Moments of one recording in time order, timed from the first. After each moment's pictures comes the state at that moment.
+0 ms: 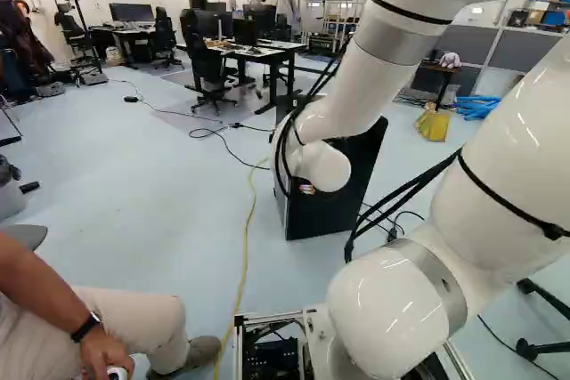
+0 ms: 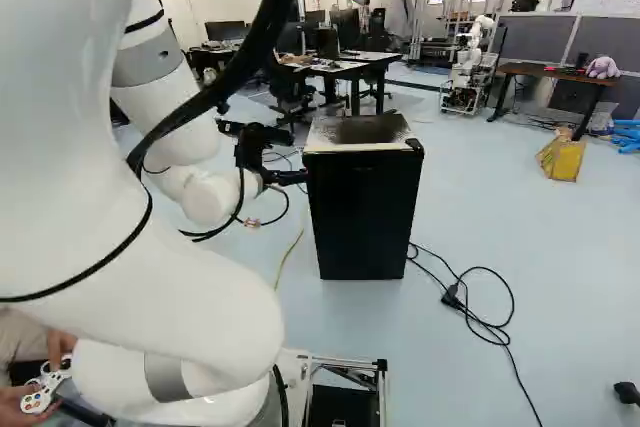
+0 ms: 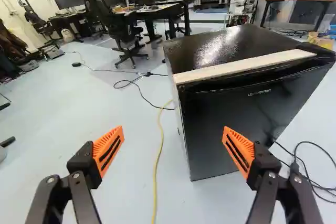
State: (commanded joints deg) arm 16.8 5.2 -14.7 24.9 50.0 0.0
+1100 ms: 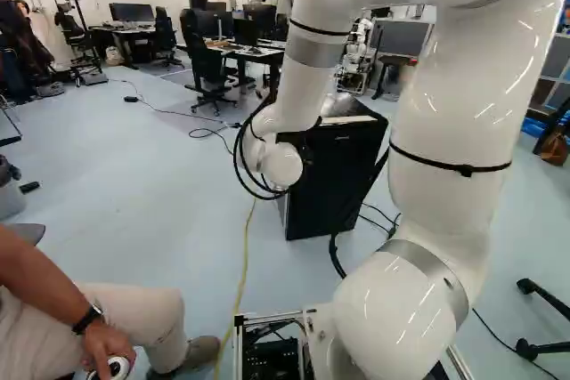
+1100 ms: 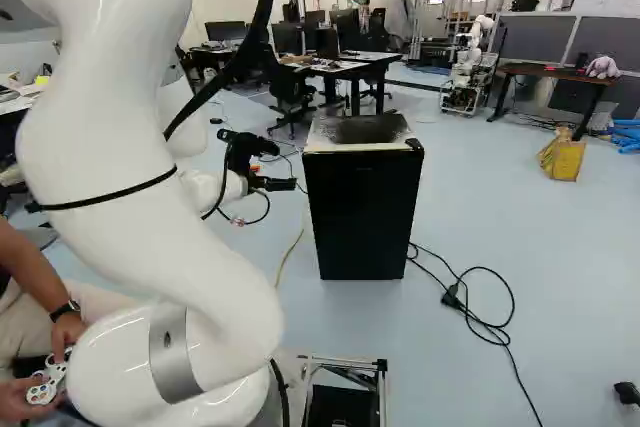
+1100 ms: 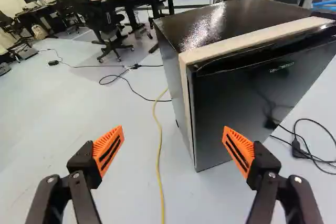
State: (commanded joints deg) arm 26.4 -13.4 -26.2 41.6 54.5 0.0
